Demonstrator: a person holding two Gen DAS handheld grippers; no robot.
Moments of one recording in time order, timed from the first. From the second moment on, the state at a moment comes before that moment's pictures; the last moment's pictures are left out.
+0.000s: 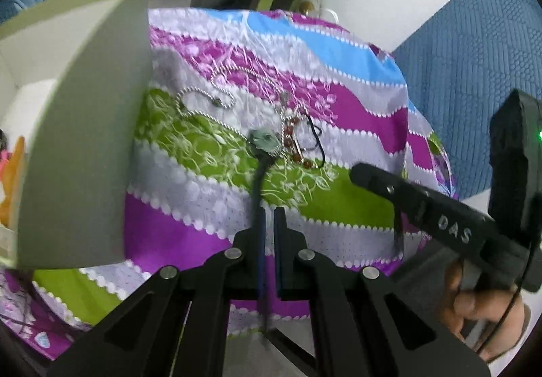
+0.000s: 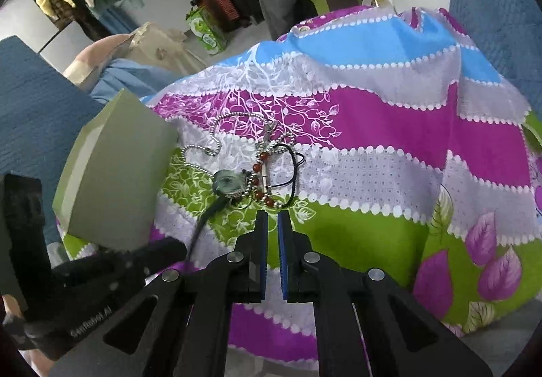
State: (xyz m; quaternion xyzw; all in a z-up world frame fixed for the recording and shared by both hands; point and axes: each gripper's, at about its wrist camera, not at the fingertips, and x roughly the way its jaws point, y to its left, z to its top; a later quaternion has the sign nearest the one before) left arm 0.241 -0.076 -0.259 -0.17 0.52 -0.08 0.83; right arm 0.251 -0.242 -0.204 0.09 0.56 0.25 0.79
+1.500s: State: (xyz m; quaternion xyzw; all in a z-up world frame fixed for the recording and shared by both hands) left arm 0.267 -0.075 -0.244 -0.11 0.49 -0.09 0.86; right arm 0.287 -0.198 -0.212 -0.06 0.52 0.25 0.81
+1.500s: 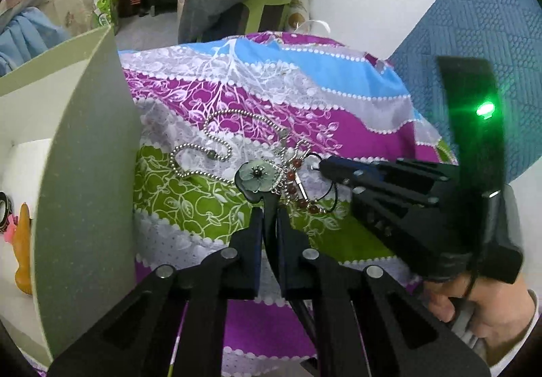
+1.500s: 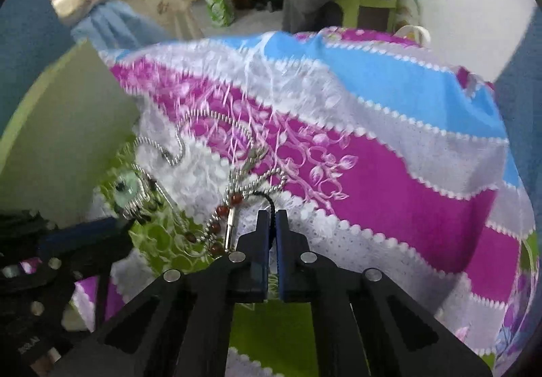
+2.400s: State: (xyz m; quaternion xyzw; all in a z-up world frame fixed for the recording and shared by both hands) left arm 0.243 0.017 -0.099 -0.13 0.42 -0.09 0.89; right arm 0.269 -0.175 -0.089 -0.01 0.47 0.24 0.85
